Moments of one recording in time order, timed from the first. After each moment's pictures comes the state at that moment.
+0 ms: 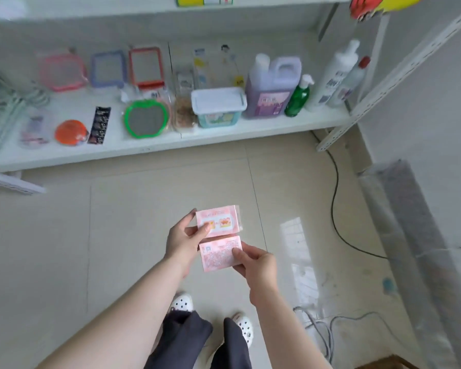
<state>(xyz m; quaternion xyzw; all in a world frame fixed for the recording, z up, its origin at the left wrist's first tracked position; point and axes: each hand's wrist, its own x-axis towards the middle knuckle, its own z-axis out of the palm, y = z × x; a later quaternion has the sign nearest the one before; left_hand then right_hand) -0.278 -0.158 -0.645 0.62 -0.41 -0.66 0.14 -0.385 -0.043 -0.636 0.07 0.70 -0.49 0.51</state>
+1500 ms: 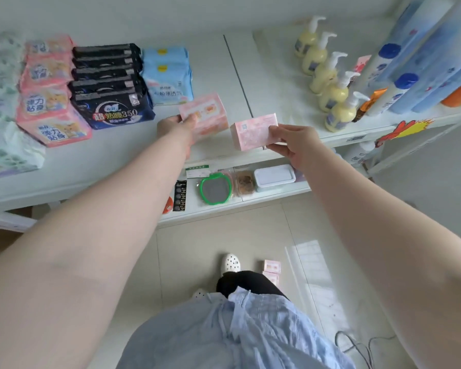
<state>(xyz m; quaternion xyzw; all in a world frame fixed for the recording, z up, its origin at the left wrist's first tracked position) -0.212 -0.584 -0.310 0.61 -0.42 -0.60 0.30 -0.398 -0.446 -0.306 -0.06 0.68 -0.58 0.44</state>
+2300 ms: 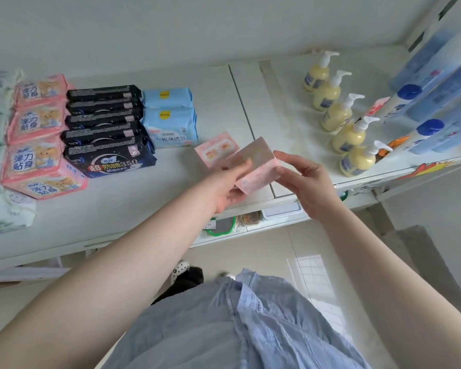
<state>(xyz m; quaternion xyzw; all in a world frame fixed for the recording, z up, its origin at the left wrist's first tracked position) -0.272 -0.592 -0.304 0.52 -0.37 -0.77 0.07 -0.418 -0.480 -0.313 -0.21 0.59 -0.63 0.46</state>
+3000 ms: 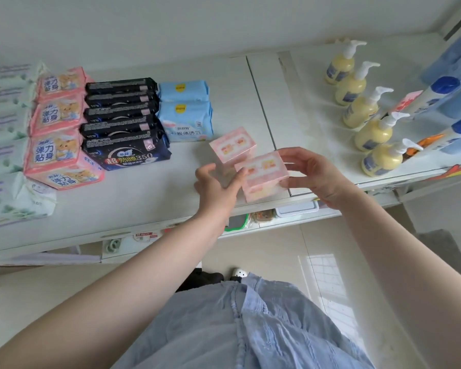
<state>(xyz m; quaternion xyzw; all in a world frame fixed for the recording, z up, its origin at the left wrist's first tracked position) -0.234 -0.571 -0.328 0.59 -0.51 -0.59 0.23 -0.438 -0.499 -0.323 -0.38 0.59 -0.47 0.53</state>
